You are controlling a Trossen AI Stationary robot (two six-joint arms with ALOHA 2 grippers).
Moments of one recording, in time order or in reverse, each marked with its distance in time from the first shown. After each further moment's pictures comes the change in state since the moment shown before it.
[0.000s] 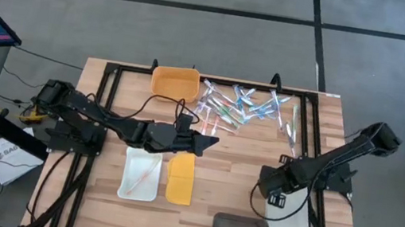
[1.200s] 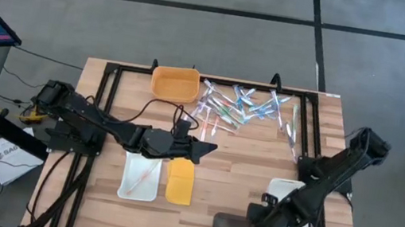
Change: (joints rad) left arm -0.058 0.000 0.000 0.006 -0.031 0.000; right arm 0.308 0.215 0.275 0.394 -0.076 0.259
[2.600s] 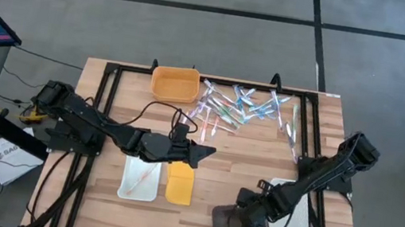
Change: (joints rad) left arm -0.033 0.000 0.000 -0.001 -0.034 0.000; right arm -0.148 0.118 0.000 -0.116 0.085 0.010
